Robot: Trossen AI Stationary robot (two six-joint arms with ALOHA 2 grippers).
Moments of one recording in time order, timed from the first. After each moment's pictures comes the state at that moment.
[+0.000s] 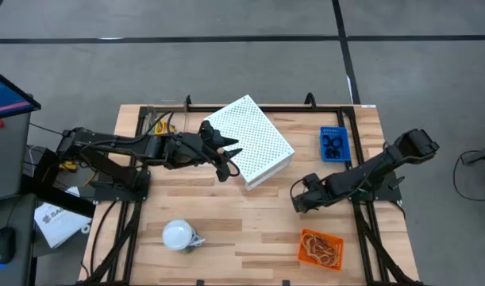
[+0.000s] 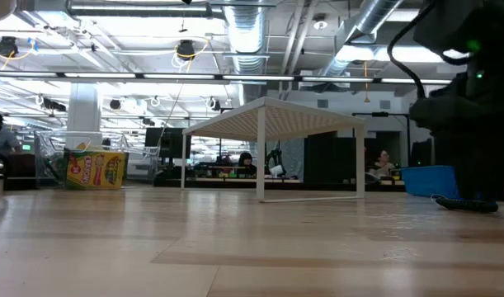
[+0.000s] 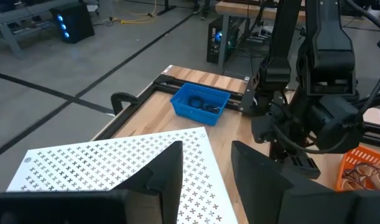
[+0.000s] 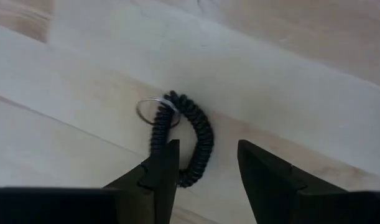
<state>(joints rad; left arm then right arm) -0.13 1.35 1.28 -0.29 -0.52 -0.19 0.40 1.41 0.65 -0.67 0.15 1.60</state>
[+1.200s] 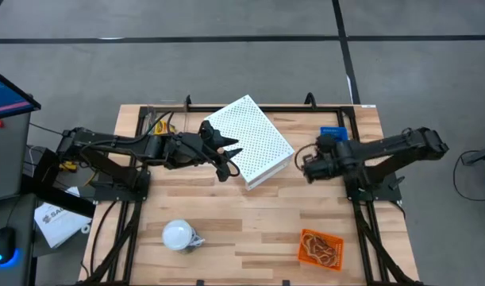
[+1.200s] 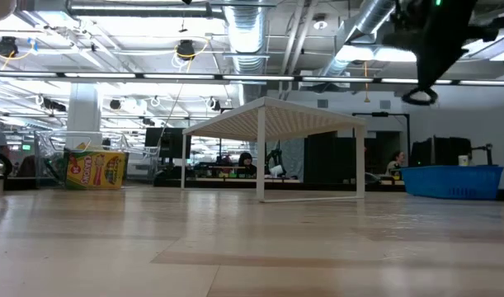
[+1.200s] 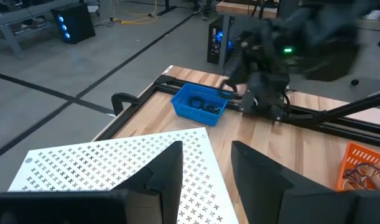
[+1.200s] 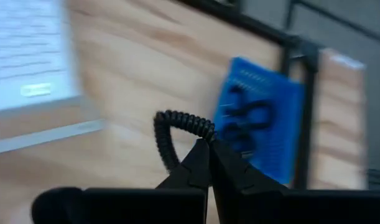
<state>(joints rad) -0.13 1.35 1.28 -0.29 -0.52 -0.19 0.20 1.30 1.13 -1.55 0.67 1.45</state>
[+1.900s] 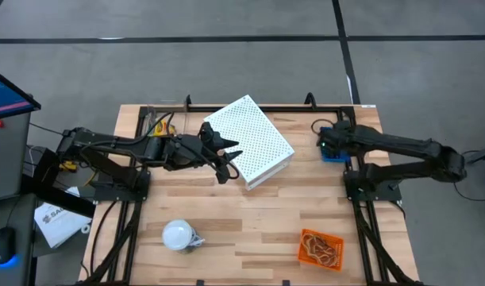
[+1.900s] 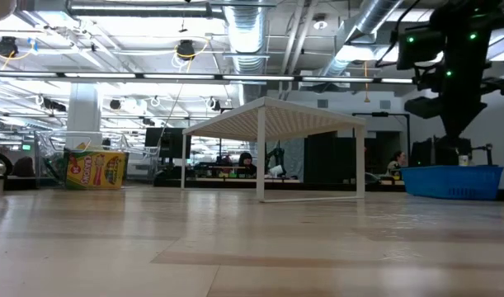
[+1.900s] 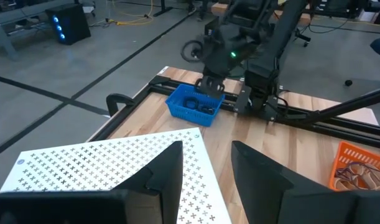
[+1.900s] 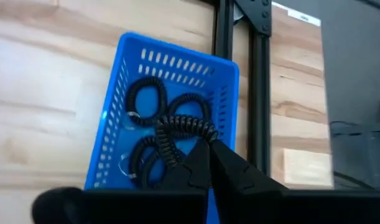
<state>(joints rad) -0.14 1.35 1.28 -0.28 -0.52 -0.19 -0.39 1.01 0.70 -1.22 0.66 0.98</state>
